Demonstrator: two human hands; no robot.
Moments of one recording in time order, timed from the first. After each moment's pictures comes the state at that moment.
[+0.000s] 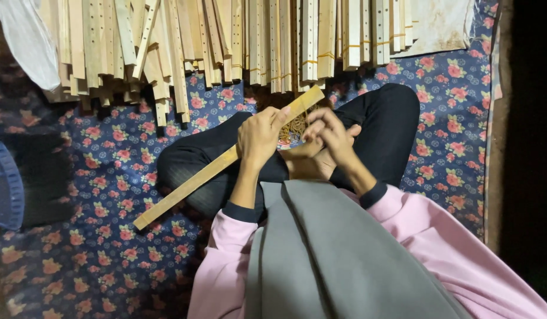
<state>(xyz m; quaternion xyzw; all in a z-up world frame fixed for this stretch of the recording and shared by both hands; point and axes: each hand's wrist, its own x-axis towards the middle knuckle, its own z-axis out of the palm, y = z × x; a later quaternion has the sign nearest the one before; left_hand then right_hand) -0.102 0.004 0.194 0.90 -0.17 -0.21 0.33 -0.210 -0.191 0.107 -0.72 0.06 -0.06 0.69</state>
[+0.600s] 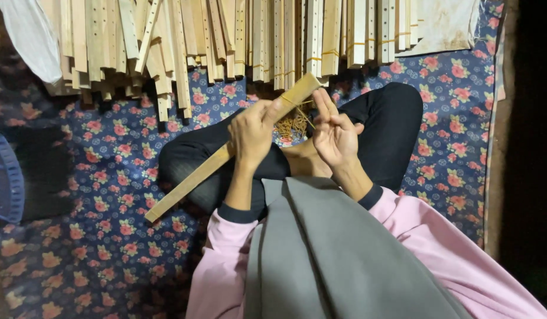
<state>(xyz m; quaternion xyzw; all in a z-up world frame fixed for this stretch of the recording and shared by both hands) -0.106 0.017 0.207 0.90 -0.15 -0.11 0.40 -0.205 -0.161 0.152 0.01 0.12 -0.07 0.99</state>
